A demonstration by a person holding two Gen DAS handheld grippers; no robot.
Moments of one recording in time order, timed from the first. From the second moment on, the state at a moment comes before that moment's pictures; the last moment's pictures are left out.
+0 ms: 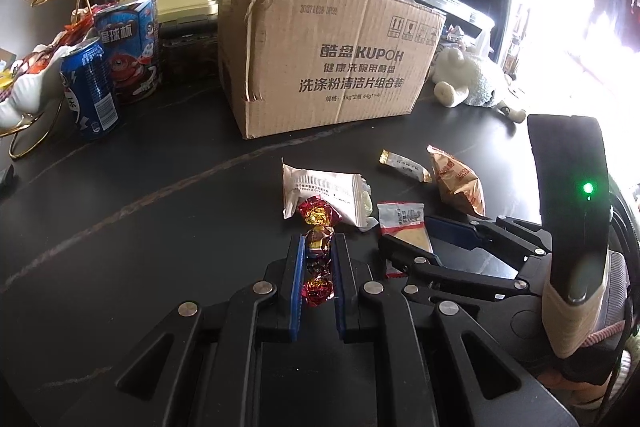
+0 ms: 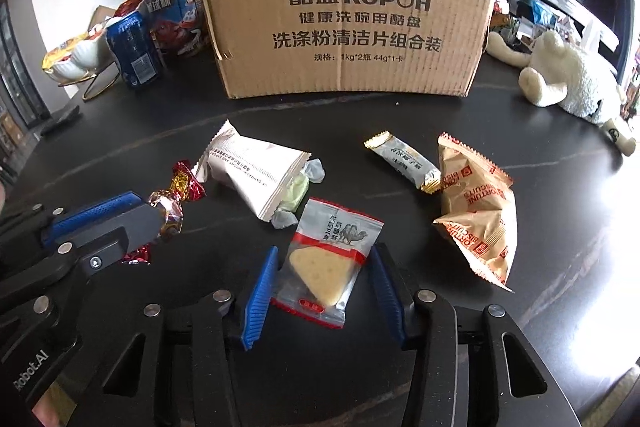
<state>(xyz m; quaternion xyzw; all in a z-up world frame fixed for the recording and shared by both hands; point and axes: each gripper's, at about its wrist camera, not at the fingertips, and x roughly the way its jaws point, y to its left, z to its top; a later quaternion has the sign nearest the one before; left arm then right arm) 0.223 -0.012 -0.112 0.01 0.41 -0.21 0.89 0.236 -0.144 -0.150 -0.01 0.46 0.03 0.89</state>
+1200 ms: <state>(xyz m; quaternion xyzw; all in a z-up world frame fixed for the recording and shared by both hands) 0.224 -0.015 -0.027 -0.02 0.34 -0.18 0.92 0.234 -0.171 -0.038 0.03 0.35 0.07 0.93</state>
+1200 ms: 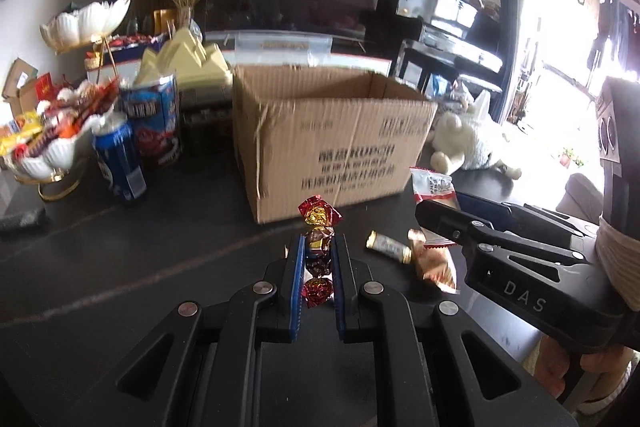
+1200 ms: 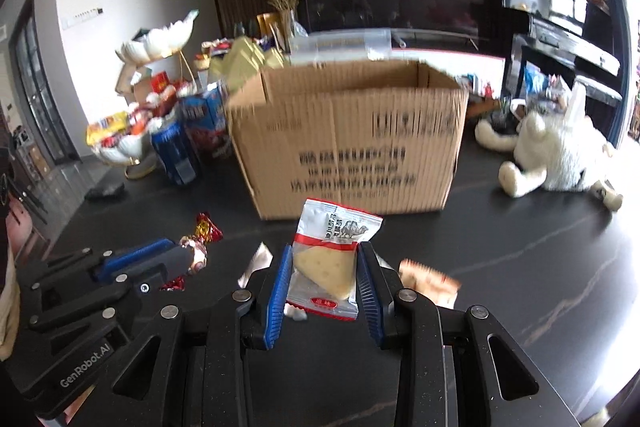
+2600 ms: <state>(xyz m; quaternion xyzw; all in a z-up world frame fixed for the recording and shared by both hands) 0.387 -0.054 0.045 0.02 0.32 -0.14 0.94 0.396 -0.213 0.028 0.02 0.32 0.10 0.94</state>
